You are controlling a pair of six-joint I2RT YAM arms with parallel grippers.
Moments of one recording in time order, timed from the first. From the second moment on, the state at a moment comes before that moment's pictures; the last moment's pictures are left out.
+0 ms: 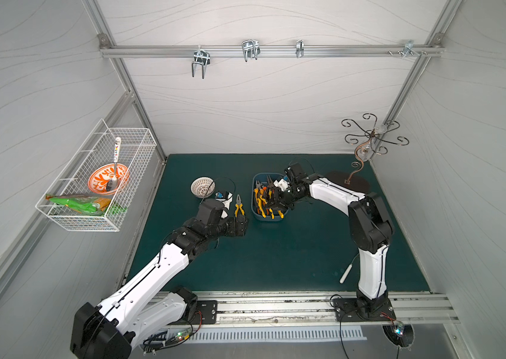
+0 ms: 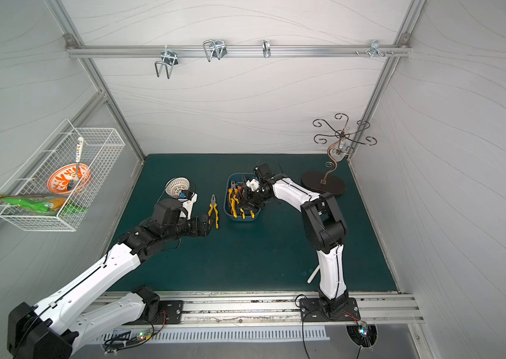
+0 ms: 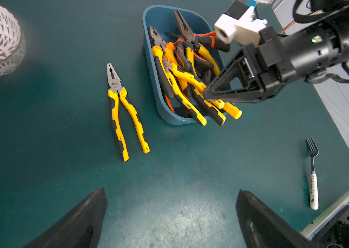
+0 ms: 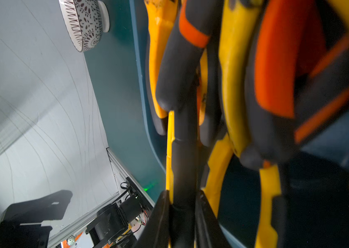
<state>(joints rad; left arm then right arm) -0.51 0.99 0.76 -0.48 0.06 -0.41 0.56 1.99 1.50 -0.59 -0.69 0.64</state>
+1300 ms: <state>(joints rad) -0.38 1.48 0.87 0.24 0.41 -0.98 0.46 1.54 1.08 -0.10 -0.80 0.74</state>
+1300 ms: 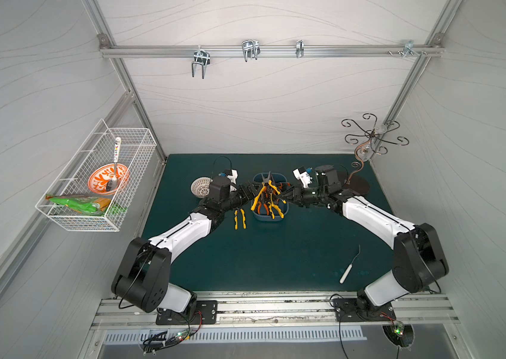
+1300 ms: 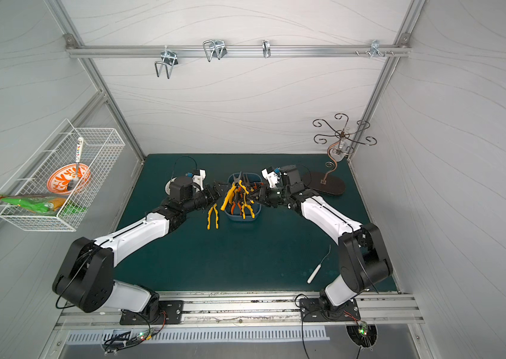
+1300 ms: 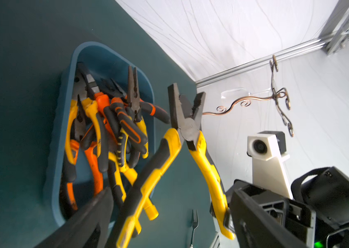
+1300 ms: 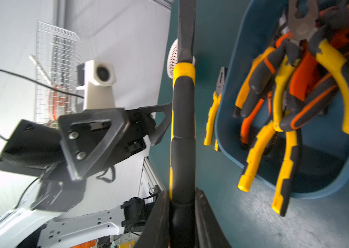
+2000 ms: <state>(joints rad) -0.31 1.51 0.98 0.45 0.69 -1.10 0.45 1.52 1.05 0.25 -0.99 0.93</state>
